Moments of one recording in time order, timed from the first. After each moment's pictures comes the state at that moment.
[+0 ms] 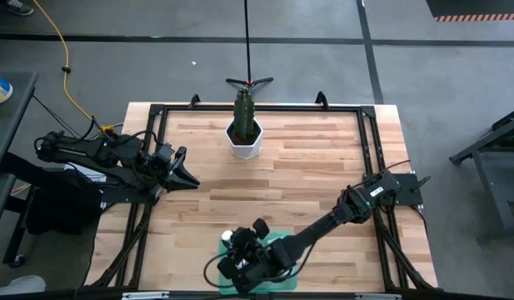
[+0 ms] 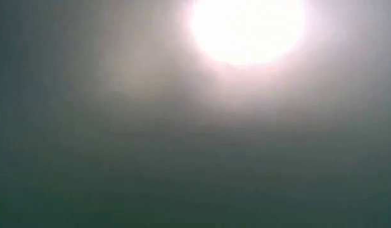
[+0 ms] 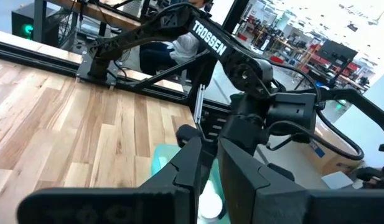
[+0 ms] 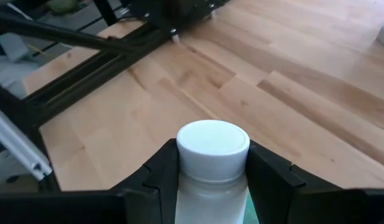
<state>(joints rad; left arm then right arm) -0.22 0.62 0.77 -0.28 0.10 -0.40 0.56 2.46 2.36 -0.85 0.83 1.12</state>
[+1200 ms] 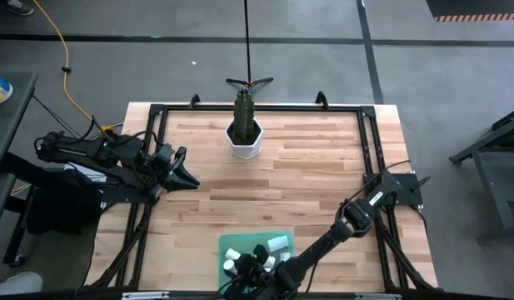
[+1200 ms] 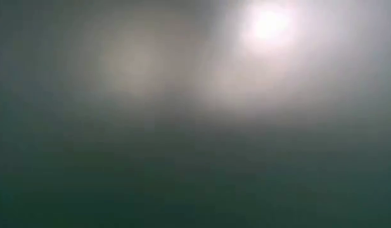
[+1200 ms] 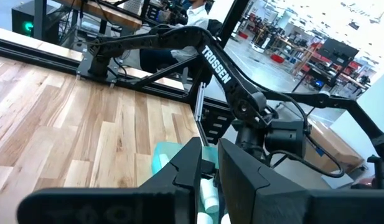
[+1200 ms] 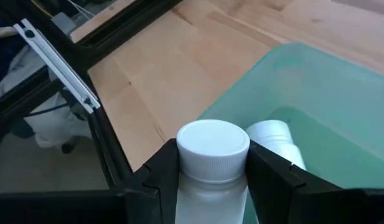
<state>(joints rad) -0.22 0.62 0.77 -0.29 0.10 -0.40 0.66 2.56 2.27 -0.57 0.77 1.17</state>
